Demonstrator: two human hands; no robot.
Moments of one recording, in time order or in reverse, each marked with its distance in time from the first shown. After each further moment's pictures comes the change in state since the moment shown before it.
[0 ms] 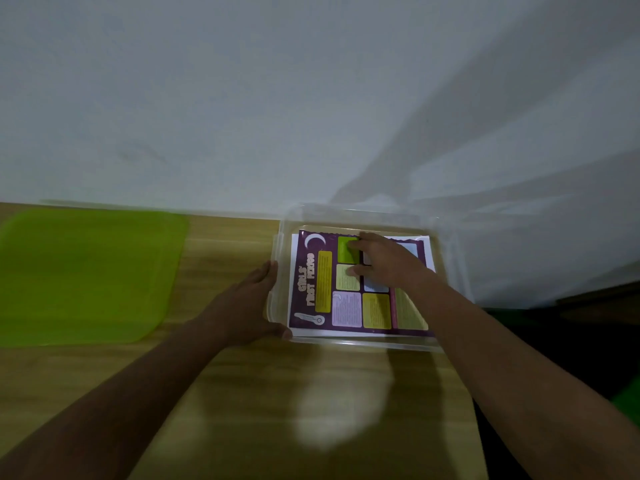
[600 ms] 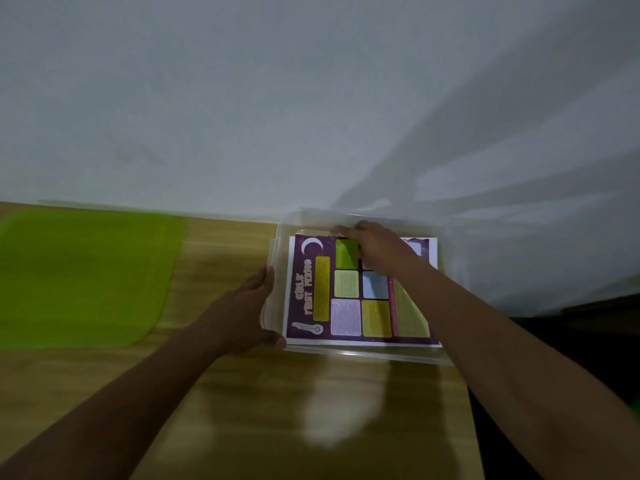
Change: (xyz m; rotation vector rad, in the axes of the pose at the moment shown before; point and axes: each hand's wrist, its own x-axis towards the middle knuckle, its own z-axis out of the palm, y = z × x) left_hand 0.003 0.002 0.005 0.000 -0.012 -0.042; right_hand 0.039 0.010 -0.006 -0.091 0.098 -0.128
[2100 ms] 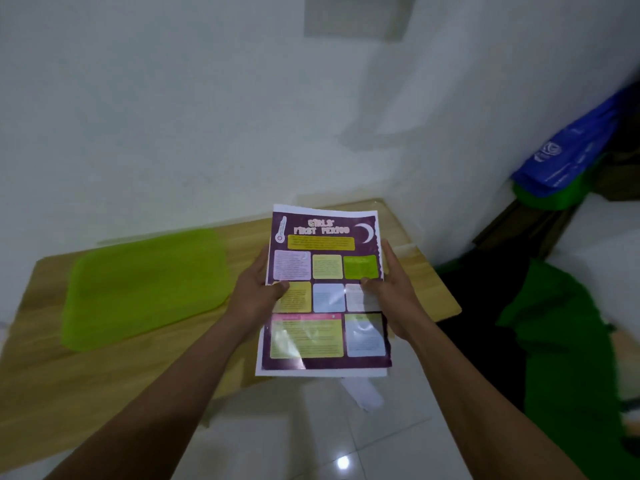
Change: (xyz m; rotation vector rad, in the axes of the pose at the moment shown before) left_hand -0.230 -0.052 -0.019 -1.010 0.211 0.236; right_hand -0.282 -0.330 0.031 1.326 0.761 0.474
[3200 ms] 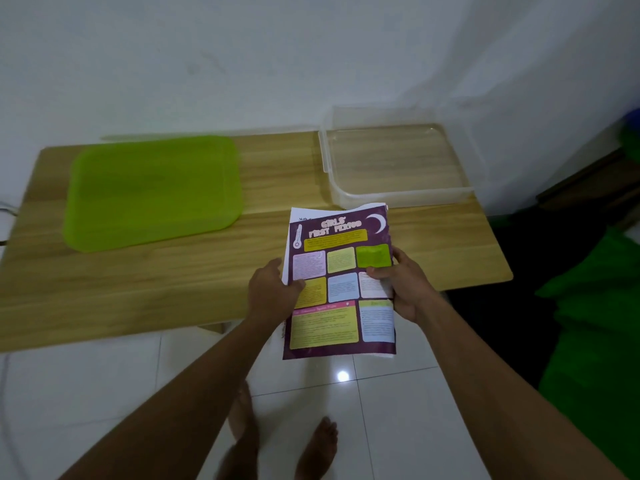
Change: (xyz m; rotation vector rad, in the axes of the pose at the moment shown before) left_hand -0.010 -0.137 0.046 0.564 0.249 -0.325; right_hand 0.040 0.124 -0.004 0.233 -0.120 0.582
